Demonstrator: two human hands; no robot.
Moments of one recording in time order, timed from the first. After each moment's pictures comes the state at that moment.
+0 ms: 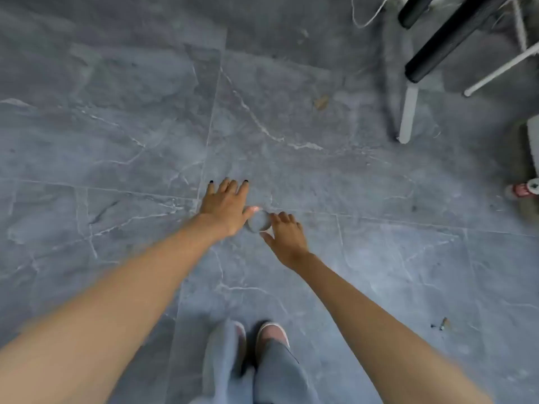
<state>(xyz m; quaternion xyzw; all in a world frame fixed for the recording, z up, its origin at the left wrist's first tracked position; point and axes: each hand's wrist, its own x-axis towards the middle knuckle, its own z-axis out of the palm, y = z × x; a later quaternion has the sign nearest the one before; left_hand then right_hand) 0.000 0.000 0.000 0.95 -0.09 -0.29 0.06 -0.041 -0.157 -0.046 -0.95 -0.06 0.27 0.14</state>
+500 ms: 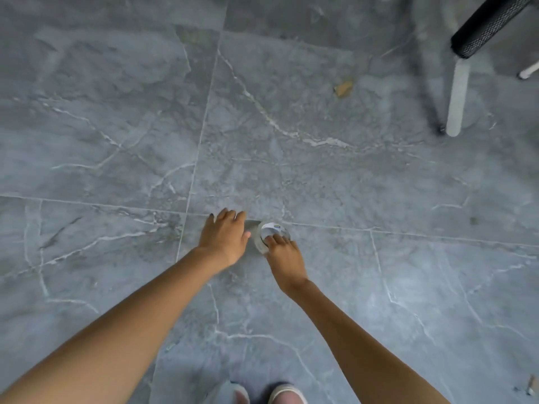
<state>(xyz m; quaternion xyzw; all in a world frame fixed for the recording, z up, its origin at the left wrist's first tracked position) 0.024 -0.006 -0.202 0.95 -0.04 -0.30 0.08 -0.011 -0.155 -0.266 -0.96 -0.11 0.21 0.15</state>
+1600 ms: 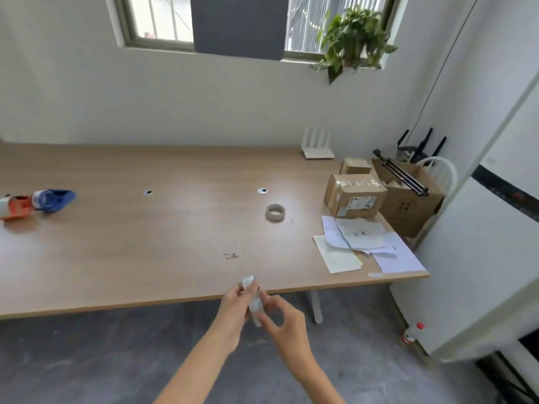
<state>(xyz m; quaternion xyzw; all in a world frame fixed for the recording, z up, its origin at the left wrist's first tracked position) 0.009 -0.136 0.692 0.59 0.16 -0.19 0.77 -0.031 -0.254 0.657 -0.82 -0.01 -0.07 0.57</state>
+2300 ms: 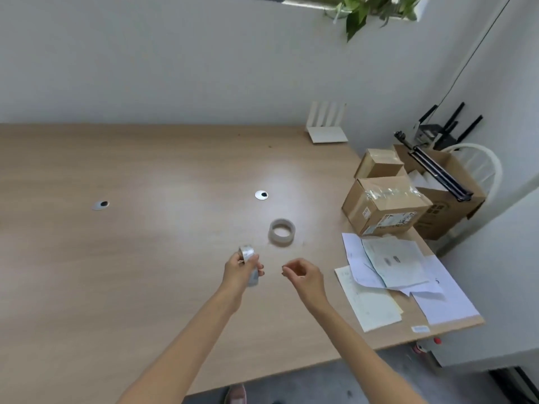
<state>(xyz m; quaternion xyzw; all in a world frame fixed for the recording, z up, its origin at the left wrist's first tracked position) 0.366 -0.148 0.636 0.66 0.15 -0.17 0.72 0.342 -0.308 0.593 -0.84 0.15 -0.06 0.52</state>
